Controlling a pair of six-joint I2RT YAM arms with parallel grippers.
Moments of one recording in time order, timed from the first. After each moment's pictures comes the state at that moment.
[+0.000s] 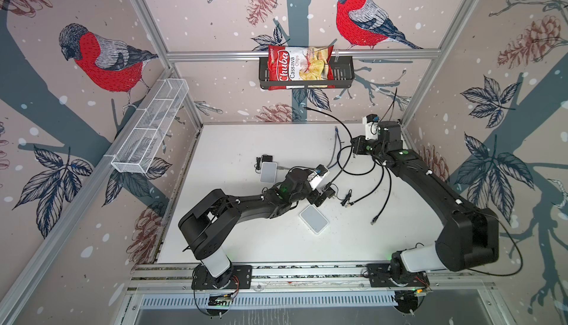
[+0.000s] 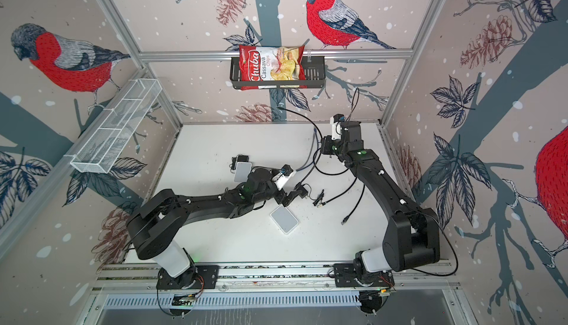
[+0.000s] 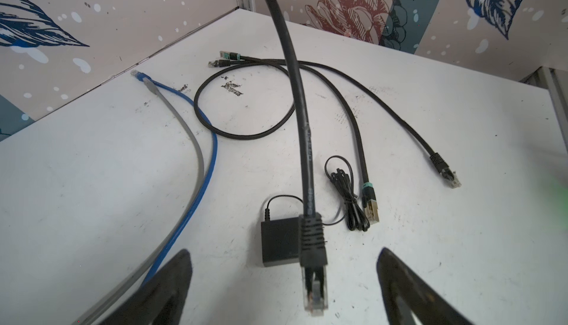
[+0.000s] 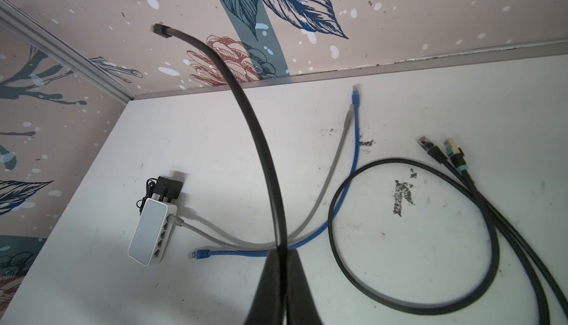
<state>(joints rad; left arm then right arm) -0.86 1.68 0.83 0.43 0.15 0.10 0.26 1.44 1.16 -0.27 -0.26 0.24</state>
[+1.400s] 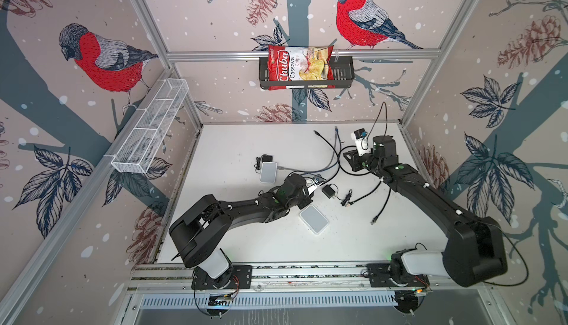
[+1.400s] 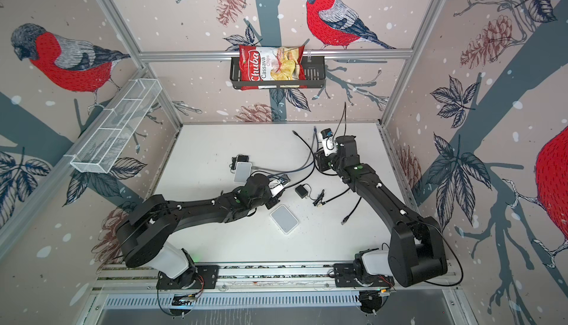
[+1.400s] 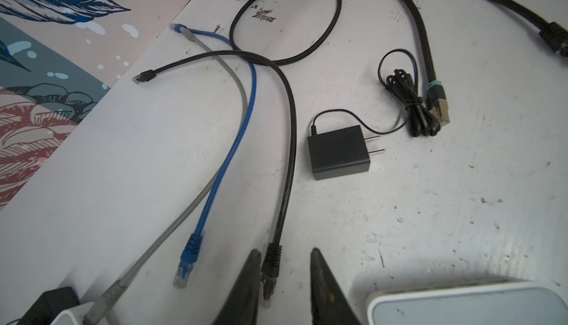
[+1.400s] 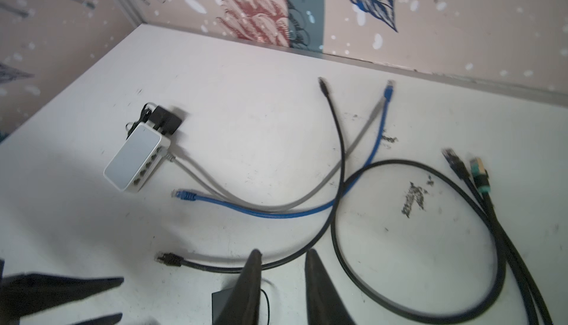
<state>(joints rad) -0.87 1.57 0.76 0.23 -0.08 0.30 0.35 1.34 0.92 -0.14 -0.28 -0.11</state>
